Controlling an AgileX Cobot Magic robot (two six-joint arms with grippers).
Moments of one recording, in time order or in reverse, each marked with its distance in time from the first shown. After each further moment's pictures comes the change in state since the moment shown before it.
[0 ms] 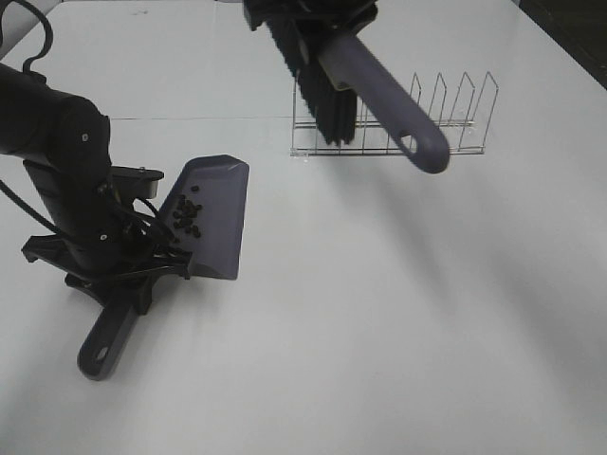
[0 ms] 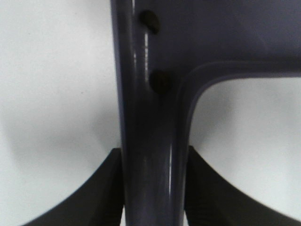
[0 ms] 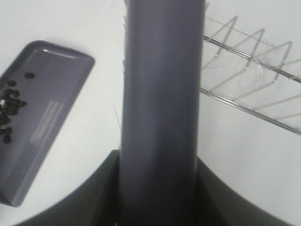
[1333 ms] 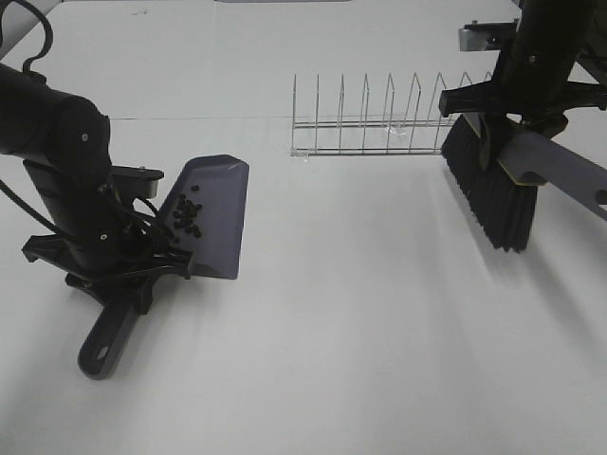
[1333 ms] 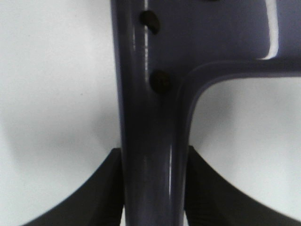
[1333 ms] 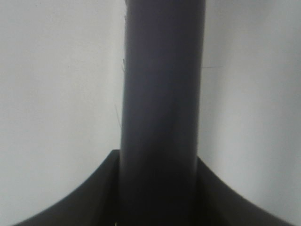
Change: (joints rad) left arm 0.000 0.000 0.000 0.000 -0.004 0.000; right arm -0.400 -0.126 0.526 0.184 0.002 -0.061
